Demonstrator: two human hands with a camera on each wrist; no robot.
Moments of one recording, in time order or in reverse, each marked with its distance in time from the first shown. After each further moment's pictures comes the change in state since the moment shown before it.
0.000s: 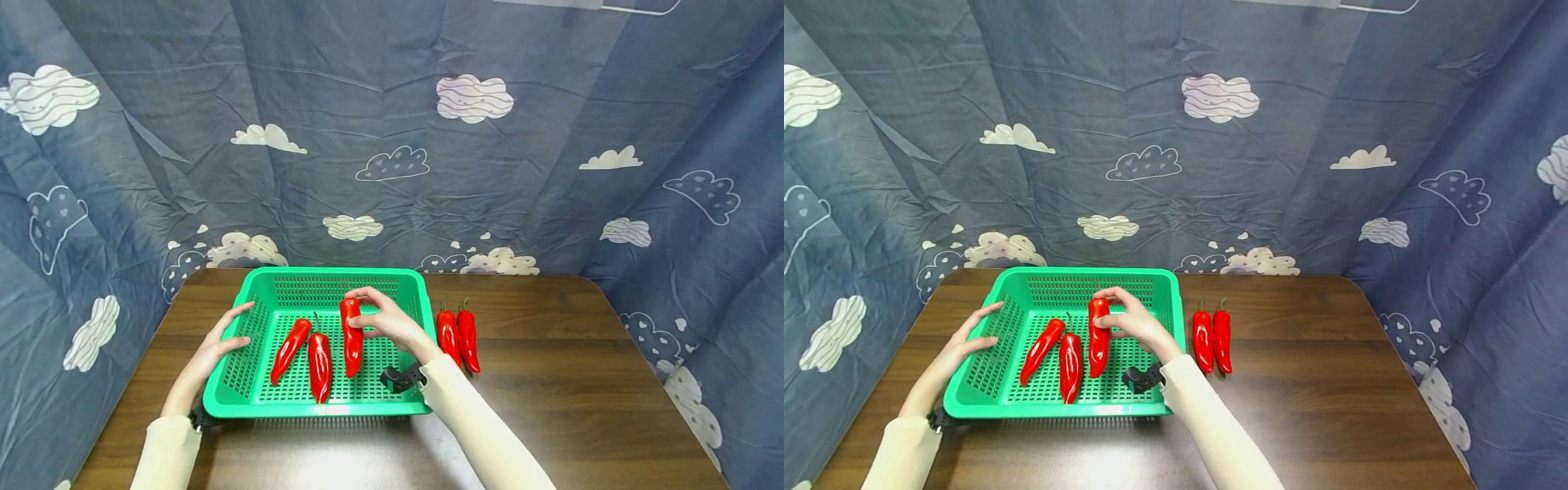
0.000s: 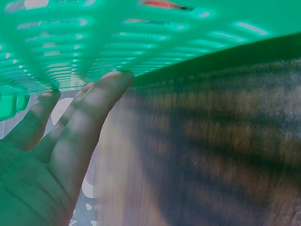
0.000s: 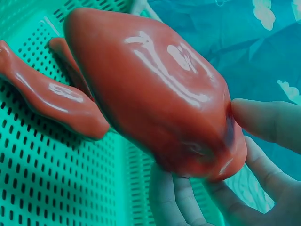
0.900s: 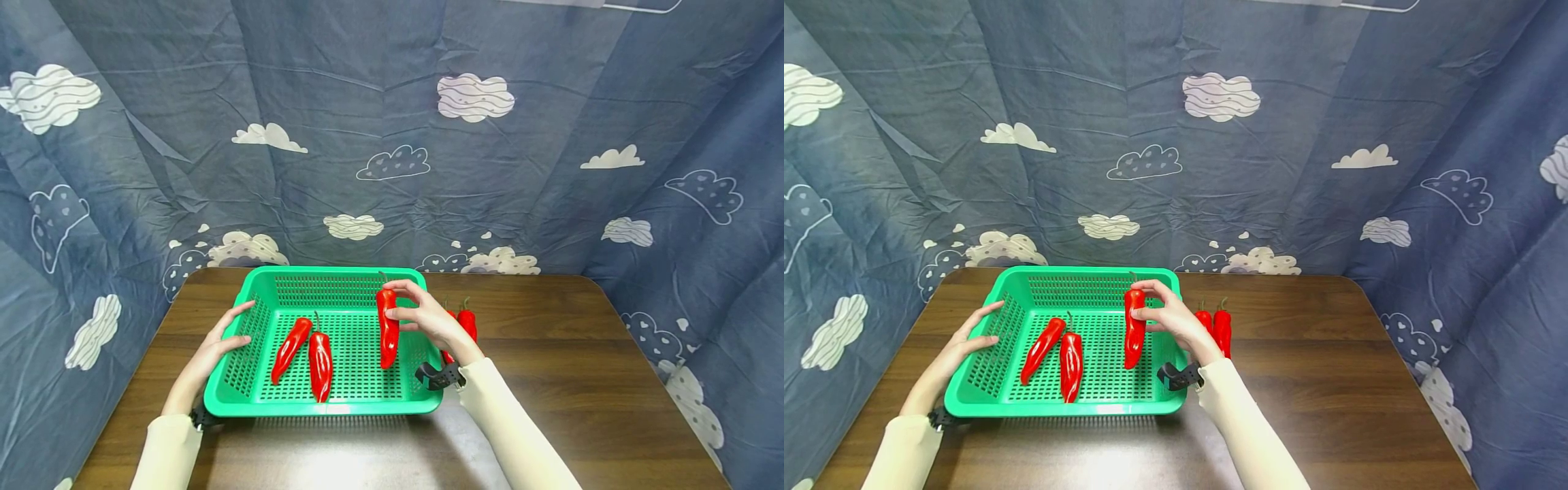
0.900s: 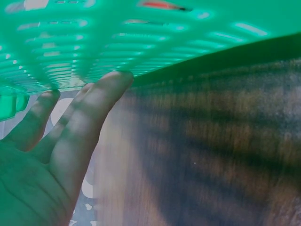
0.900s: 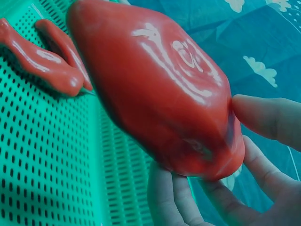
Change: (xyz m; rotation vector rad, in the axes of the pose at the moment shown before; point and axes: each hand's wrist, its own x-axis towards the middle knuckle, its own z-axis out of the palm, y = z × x) left_hand 0.000 0.000 0.000 -0.011 0.002 -0.019; right_hand -0.030 -0.005 -0.047 0.044 0.051 -0.041
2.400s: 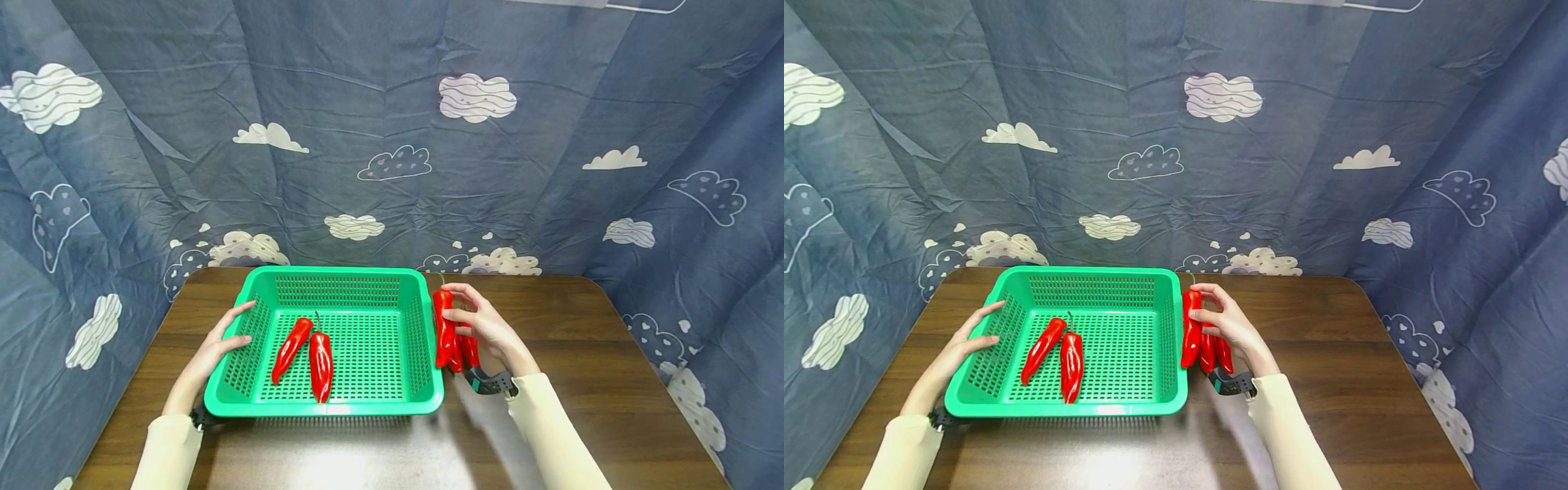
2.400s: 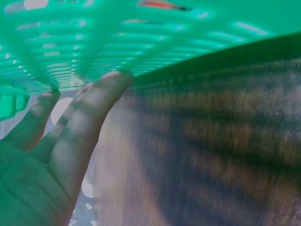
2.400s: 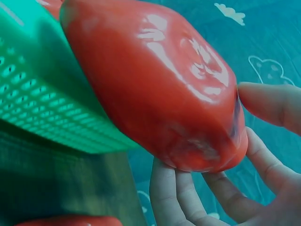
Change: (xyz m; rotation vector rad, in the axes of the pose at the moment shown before) left_hand 0.001 -0.003 -0.001 0.013 -0.009 0.003; right_hand -0.041 0.016 -0.074 -0.031 0.129 -0.025
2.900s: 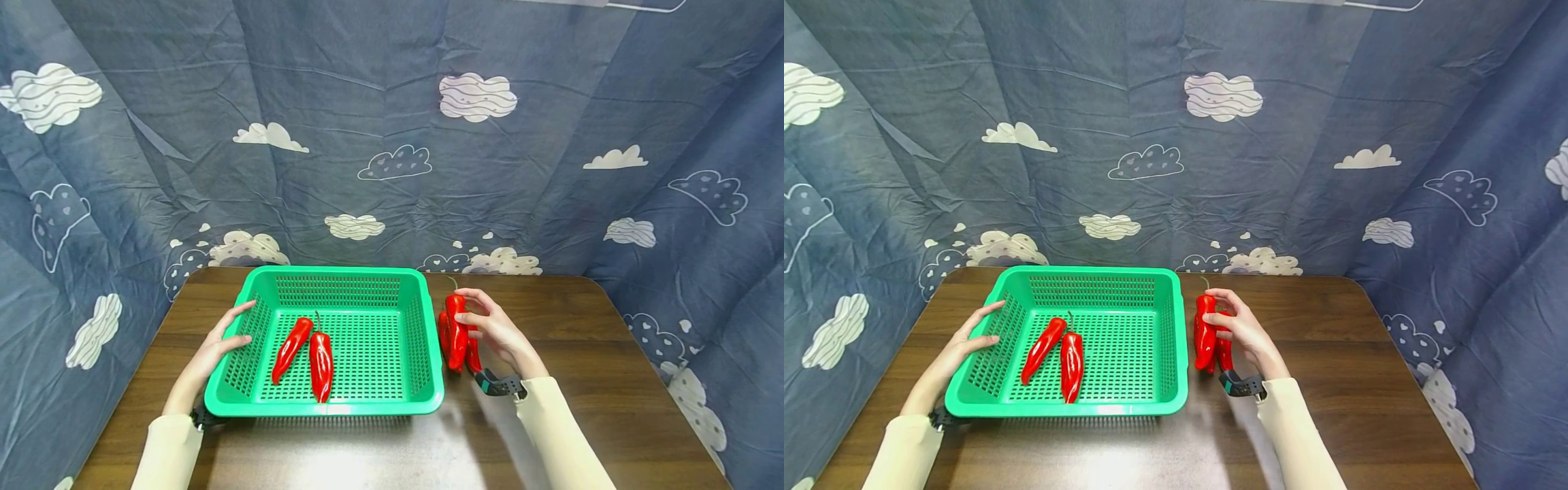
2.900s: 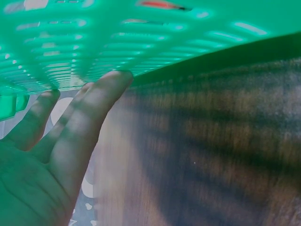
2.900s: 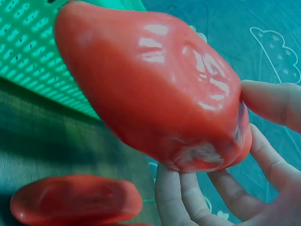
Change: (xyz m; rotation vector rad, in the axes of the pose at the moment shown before) left_hand 0.000 0.000 0.000 0.015 0.005 0.006; right_hand -0.004 0.018 -0.019 0.054 0.050 0.021
